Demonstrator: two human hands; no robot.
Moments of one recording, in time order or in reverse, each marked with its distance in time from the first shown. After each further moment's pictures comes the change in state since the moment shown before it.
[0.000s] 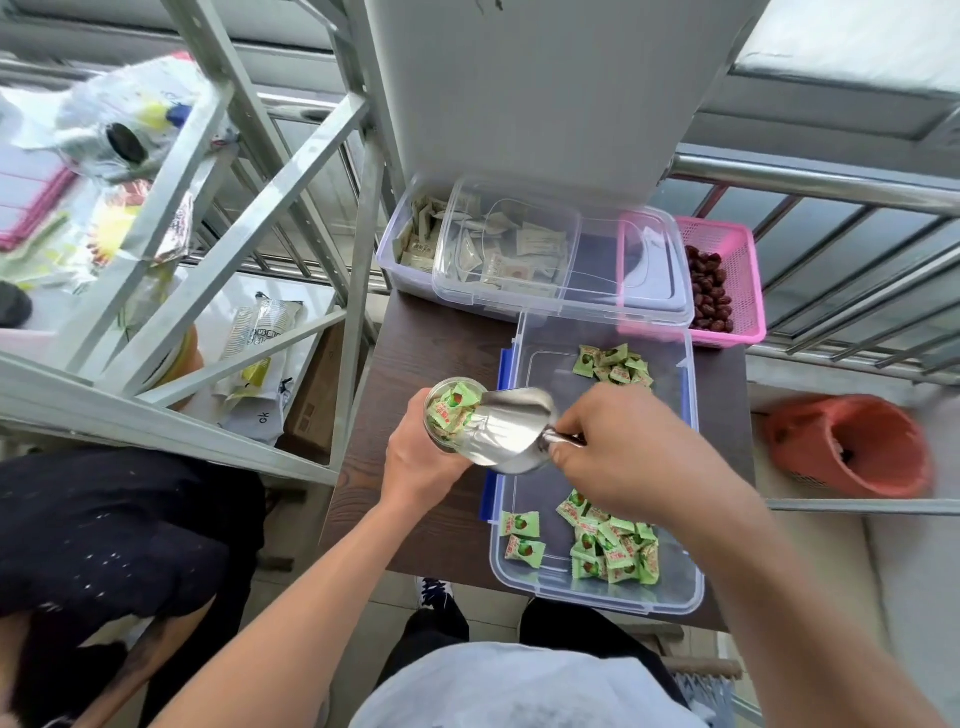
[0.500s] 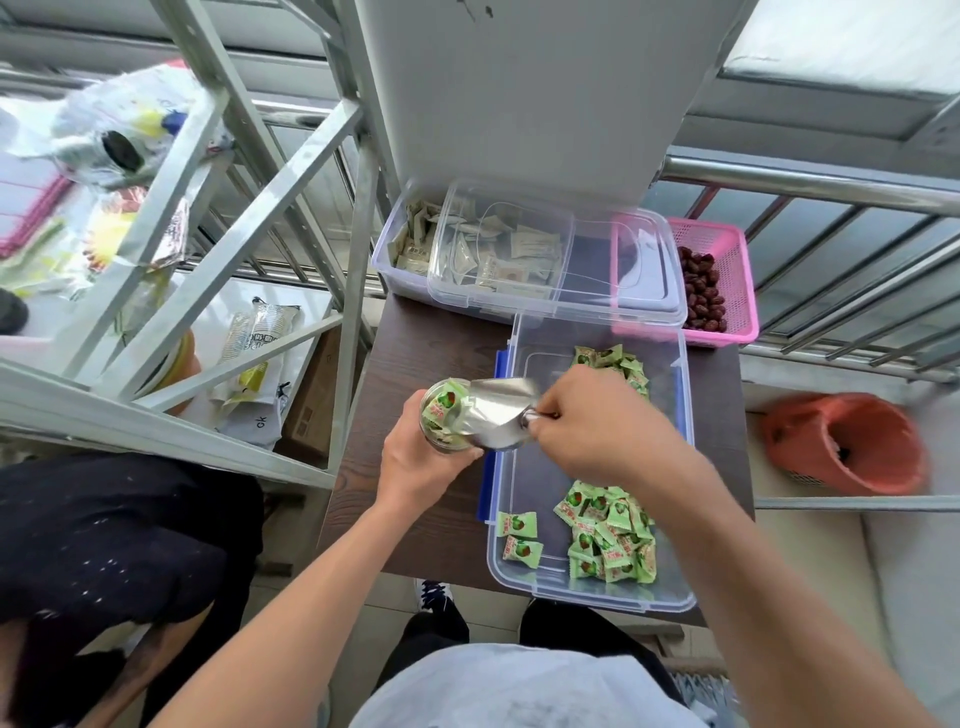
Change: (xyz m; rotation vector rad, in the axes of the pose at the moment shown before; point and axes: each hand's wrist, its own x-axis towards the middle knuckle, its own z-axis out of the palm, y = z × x) left_hand 0.000 -0.001 -0.001 -0.031 0.008 0.054; right_hand 0.026 -0.001 0.009 0.054 0.033 0.028
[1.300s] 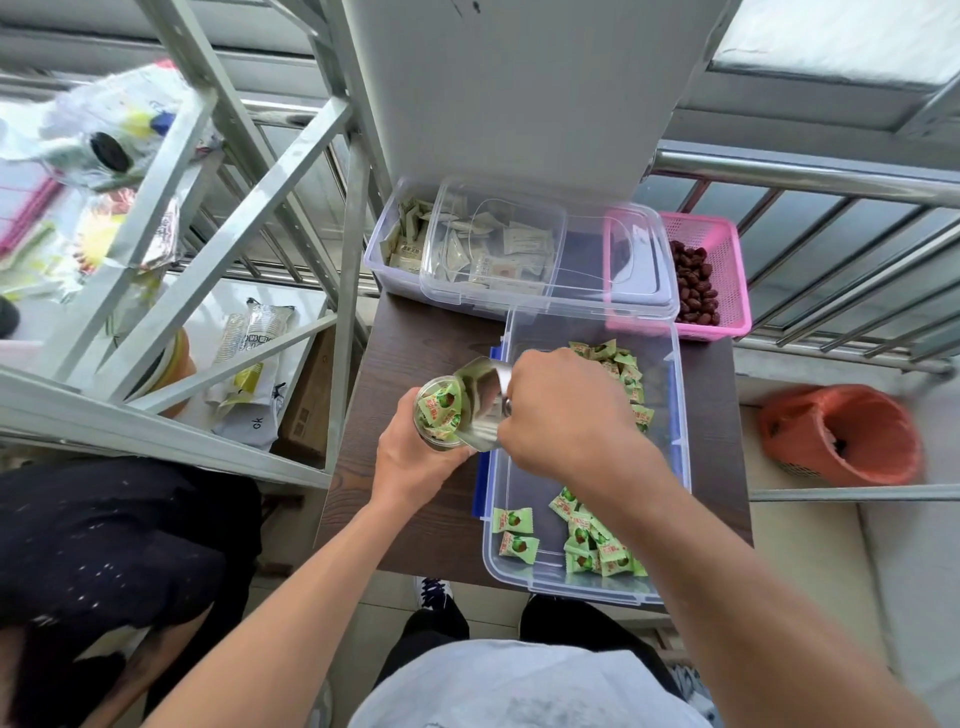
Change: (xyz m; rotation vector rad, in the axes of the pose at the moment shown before) left_hand 0.000 0.001 0.002 0.011 0.006 -0.046; right_hand -0.010 -0.035 -0.007 -0.170 0.110 -0.049
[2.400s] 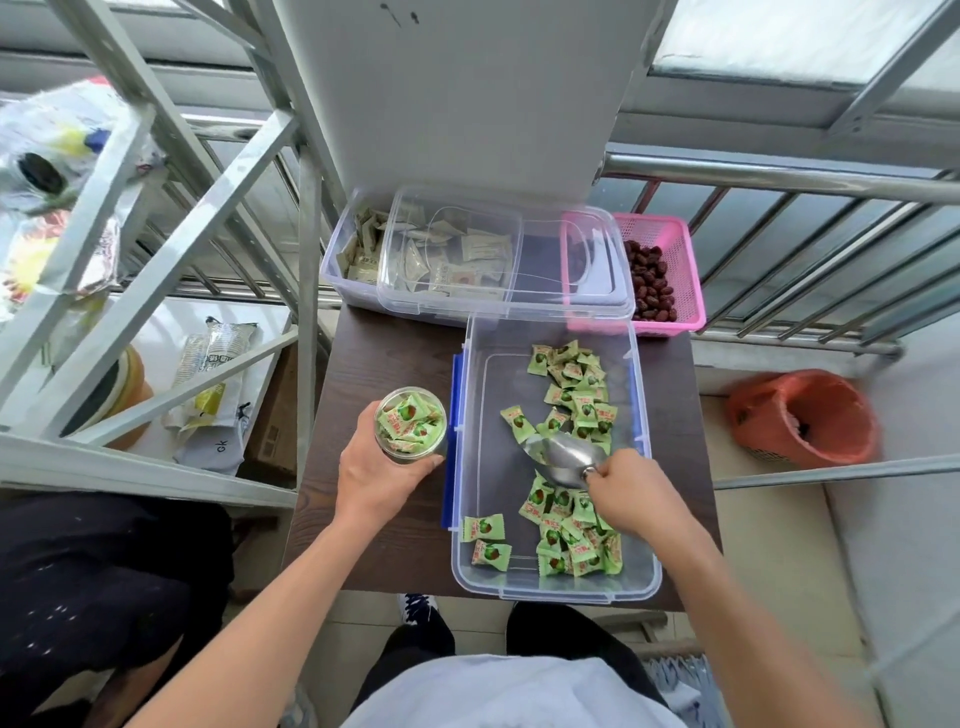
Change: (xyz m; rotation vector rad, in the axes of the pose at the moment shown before) left_hand 0.004 -0.006 0.004 0.067 0.030 0.016; right_hand -0.012 0.159 0.119 0.318 -0.161 0.531
